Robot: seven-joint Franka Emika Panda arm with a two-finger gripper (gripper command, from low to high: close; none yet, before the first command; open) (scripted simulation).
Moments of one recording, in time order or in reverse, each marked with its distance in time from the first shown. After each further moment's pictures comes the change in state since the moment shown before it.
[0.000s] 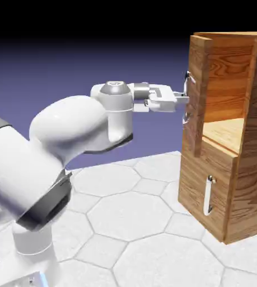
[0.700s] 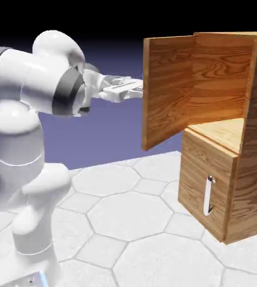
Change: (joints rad) arm 0.316 0.647 0.156 0.321 0.697 -0.715 0.349
